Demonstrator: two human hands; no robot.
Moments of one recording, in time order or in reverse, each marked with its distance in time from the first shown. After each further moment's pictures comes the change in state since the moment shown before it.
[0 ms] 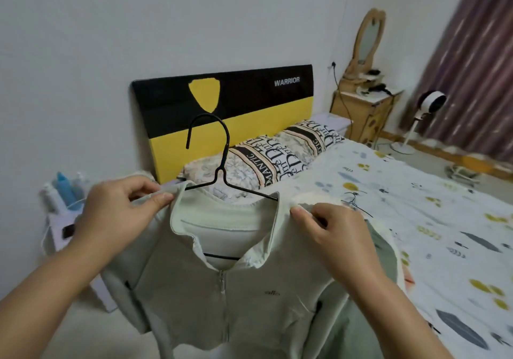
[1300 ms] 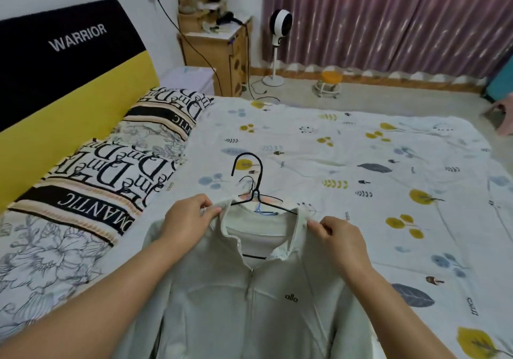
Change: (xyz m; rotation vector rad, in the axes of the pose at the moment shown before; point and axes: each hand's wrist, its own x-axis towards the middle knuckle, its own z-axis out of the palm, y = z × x) left_hand 0.211 0.095 0.606 0.075 -0.789 0.296; right_hand 0.193 0.448 0.041 -0.132 0.163 0.860
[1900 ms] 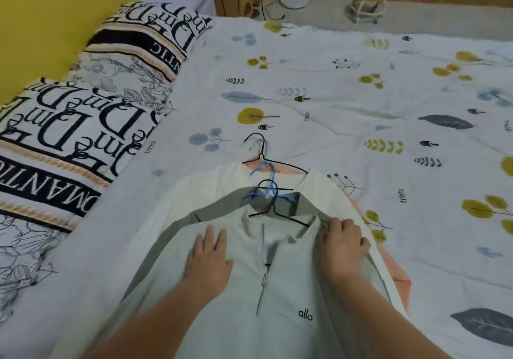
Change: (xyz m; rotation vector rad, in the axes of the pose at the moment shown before) left_hand 0.048 -0.133 0.257 0.507 -0.610 -0.193; right_hand 0.125 0.122 0.219 -0.410 -0.076 0.144
